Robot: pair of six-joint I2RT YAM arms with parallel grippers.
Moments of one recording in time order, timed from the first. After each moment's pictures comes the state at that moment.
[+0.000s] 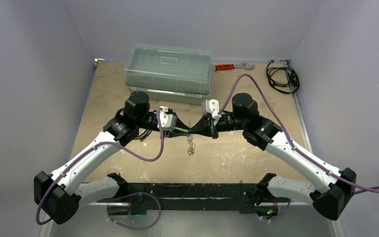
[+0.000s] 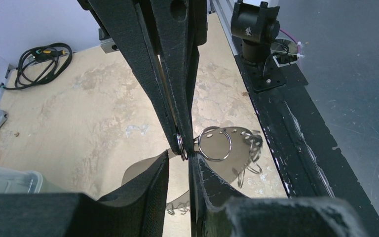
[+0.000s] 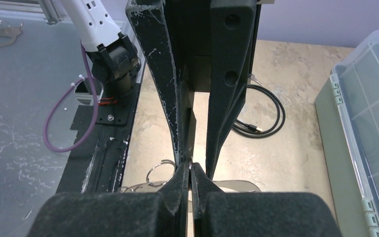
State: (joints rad) left arm -0.60 1.07 0.92 -0.19 1.04 0.52; right arm 0.75 1.08 1.00 -0.19 -0.78 -0.29
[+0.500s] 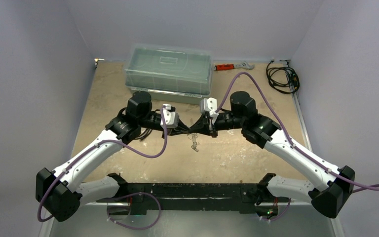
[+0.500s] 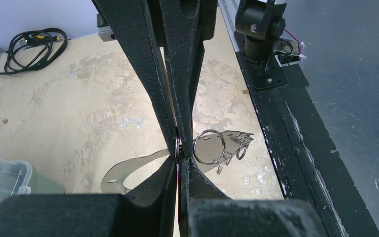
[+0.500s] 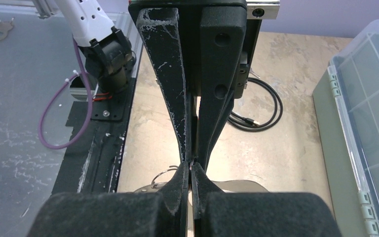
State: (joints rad) left arm -0.61 1.10 0.92 -0.17 1.01 0.47; right arm 0.76 1.11 1.03 -0.24 -0.76 -0.31
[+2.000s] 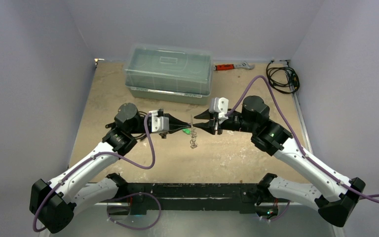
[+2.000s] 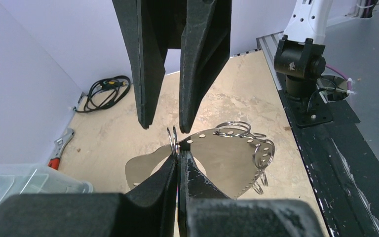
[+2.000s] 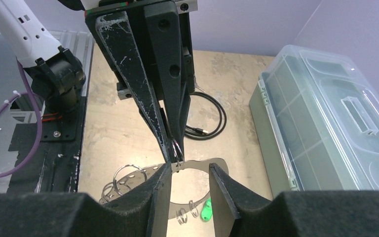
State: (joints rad) left arm -0.62 0.96 0.73 0.29 0.91 0.29; right arm 0.77 0.98 1.01 -0.18 -0.55 -0.31
